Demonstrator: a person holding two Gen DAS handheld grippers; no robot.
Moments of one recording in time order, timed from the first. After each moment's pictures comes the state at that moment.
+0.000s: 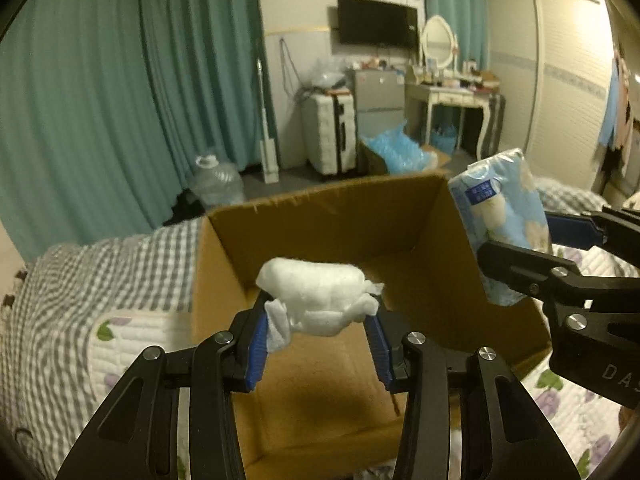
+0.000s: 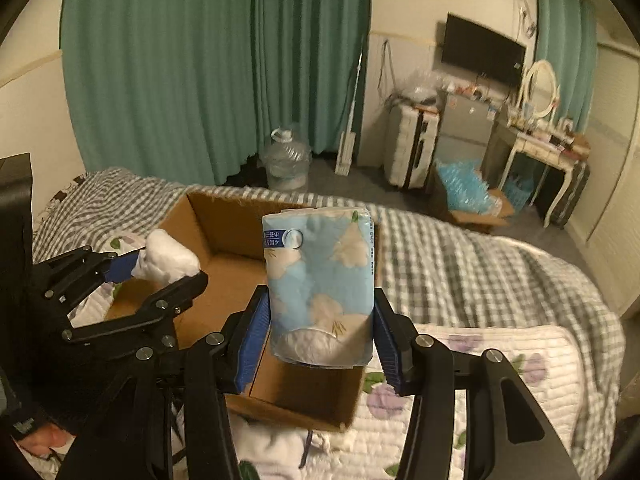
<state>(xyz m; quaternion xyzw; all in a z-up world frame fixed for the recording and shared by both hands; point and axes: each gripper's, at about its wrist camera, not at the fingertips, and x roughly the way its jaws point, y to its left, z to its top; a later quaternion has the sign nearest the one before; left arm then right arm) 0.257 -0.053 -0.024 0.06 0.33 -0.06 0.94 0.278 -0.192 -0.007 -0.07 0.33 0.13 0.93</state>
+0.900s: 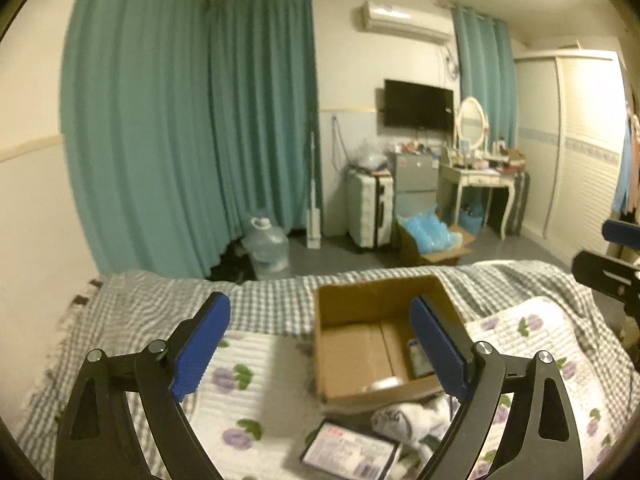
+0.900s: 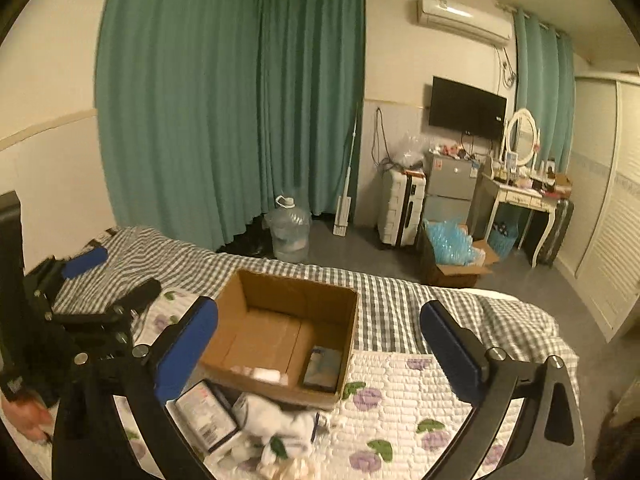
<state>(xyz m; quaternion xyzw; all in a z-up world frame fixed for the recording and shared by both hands) 0.089 0.002 0.123 0.01 0.20 0.01 0.98 0.126 -0.219 0.131 -0.06 0.22 0.13 0.96</state>
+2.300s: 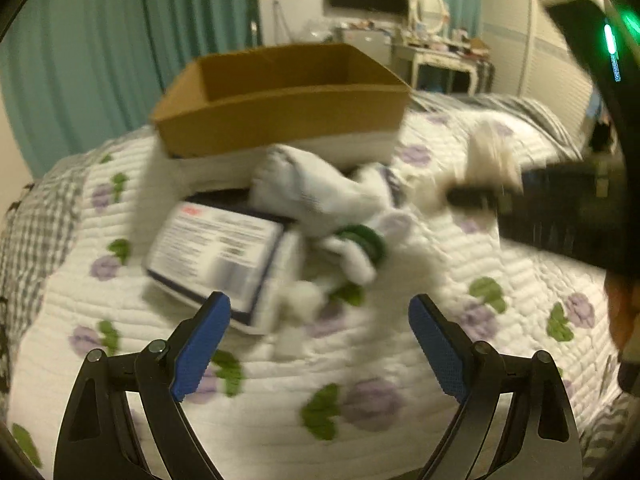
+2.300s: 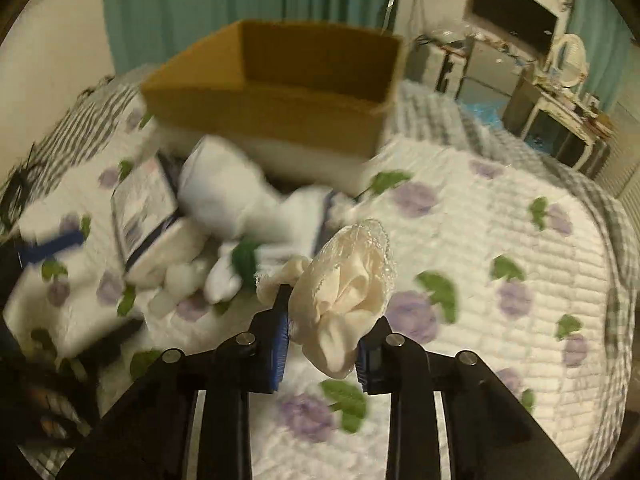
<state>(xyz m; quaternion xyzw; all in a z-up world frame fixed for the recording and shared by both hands) 0.065 -0.116 -0.098 0.04 0.40 -0.07 0.91 0.141 -0.248 -0.109 -0.11 0.42 0.15 0.89</state>
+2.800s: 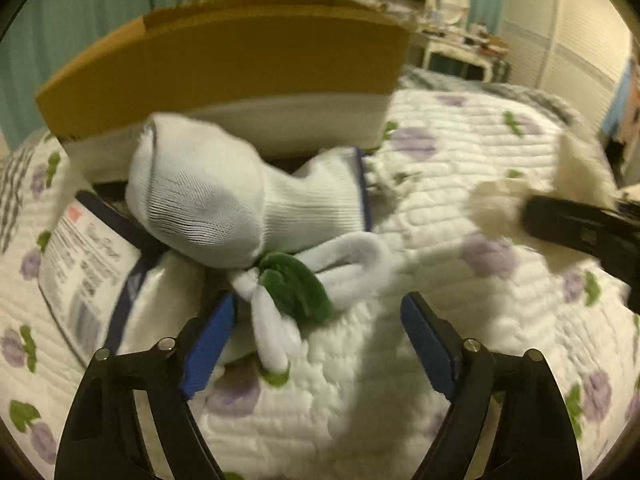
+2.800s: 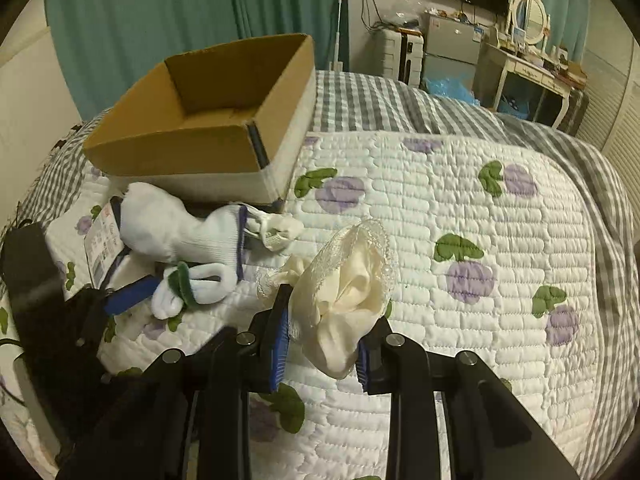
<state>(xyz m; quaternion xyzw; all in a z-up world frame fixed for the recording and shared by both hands) 0.137 -0.155 -0.142 0.00 0.43 -0.04 0.90 0.163 -0.307 -0.108 -0.04 0.43 0.12 0.89</state>
